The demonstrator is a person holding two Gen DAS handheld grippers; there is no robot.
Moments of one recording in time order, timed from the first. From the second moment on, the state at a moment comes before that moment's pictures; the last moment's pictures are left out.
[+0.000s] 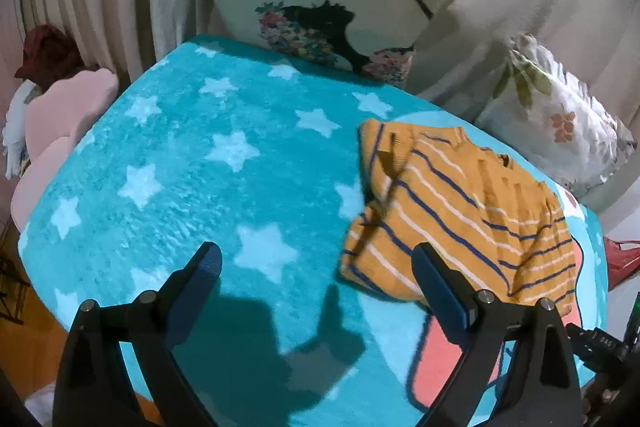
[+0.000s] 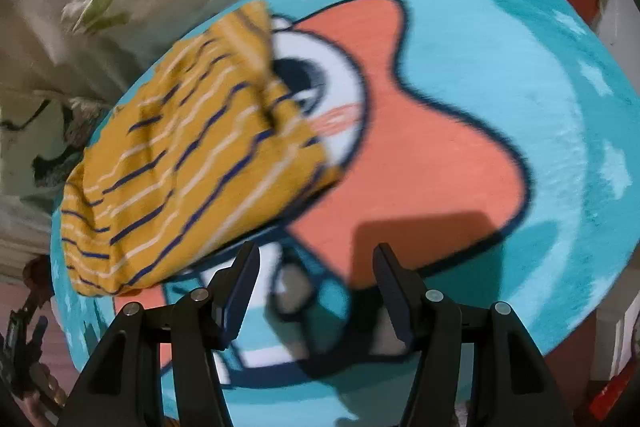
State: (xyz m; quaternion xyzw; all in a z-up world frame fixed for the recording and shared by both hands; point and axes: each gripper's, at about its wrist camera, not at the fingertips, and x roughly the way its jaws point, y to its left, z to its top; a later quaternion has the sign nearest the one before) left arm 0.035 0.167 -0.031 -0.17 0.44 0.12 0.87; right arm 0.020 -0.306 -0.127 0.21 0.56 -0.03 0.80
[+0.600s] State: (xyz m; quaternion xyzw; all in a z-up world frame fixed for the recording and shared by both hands) left arm 0.073 0.160 -0.054 -0.18 0.48 0.04 0.86; right arm -0.017 -0.290 -0.145 0.28 0.56 -0.05 0.78
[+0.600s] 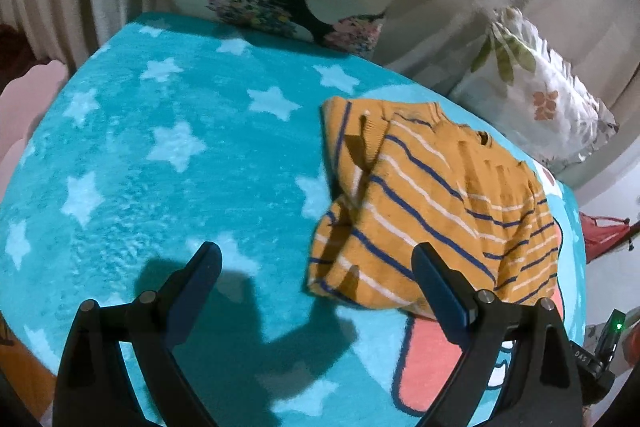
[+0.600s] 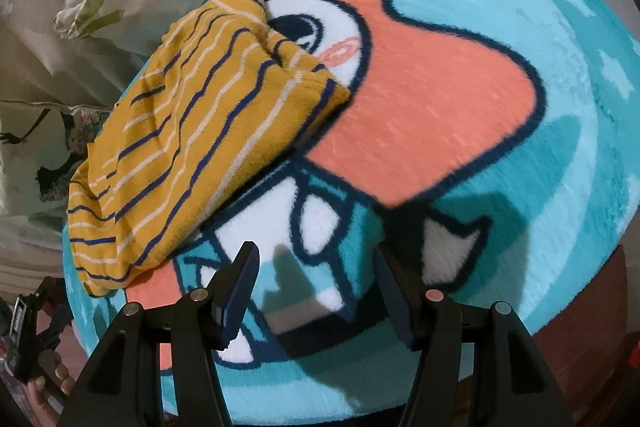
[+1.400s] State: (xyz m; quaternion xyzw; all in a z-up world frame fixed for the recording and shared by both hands) left arm 0.083 0.161 -0.099 -0.24 0.52 -0.01 0.82; right arm 0.020 -0.283 -0.146 0.32 0.51 -0.04 0.80
